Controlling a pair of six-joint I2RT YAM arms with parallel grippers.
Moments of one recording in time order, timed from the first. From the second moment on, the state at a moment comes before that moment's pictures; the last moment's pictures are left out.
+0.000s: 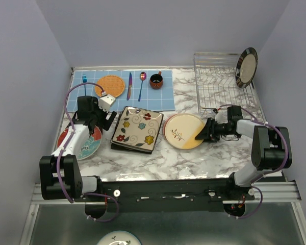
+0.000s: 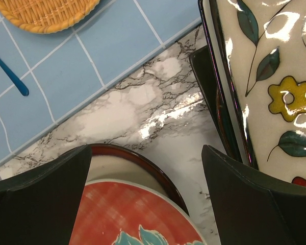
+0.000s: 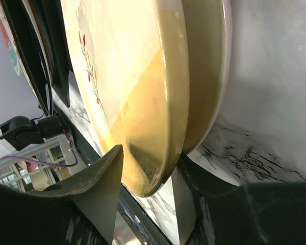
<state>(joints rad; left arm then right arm) 0.04 1.29 0.77 -0.21 0.28 0.55 -0.06 1.61 0.71 -0.34 -0.88 0.18</state>
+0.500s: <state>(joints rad) 0.04 1.28 0.77 -0.21 0.28 0.56 -0.06 1.61 0.73 -0.37 -0.87 0.17</state>
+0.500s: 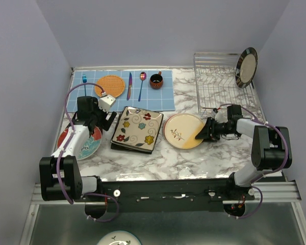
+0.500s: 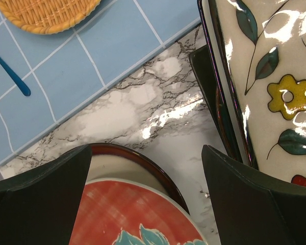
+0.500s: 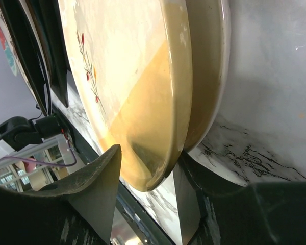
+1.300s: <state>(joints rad) 0.04 1.28 0.76 -0.21 0.28 0.56 -0.06 1.59 0.75 -0.42 -0.81 0.13</state>
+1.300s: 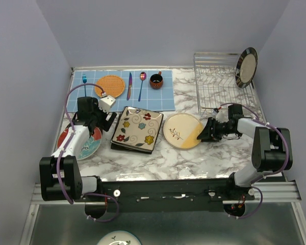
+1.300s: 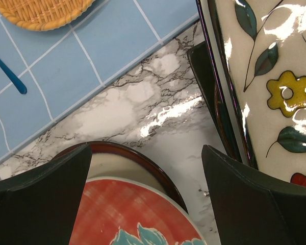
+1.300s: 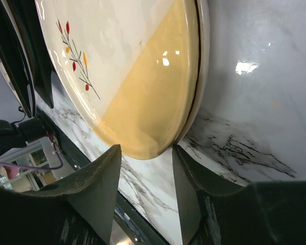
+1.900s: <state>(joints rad) 0.04 1.27 0.75 -0.21 0.28 0.56 -0.06 1.45 0.80 -0.47 -0.82 0.05</state>
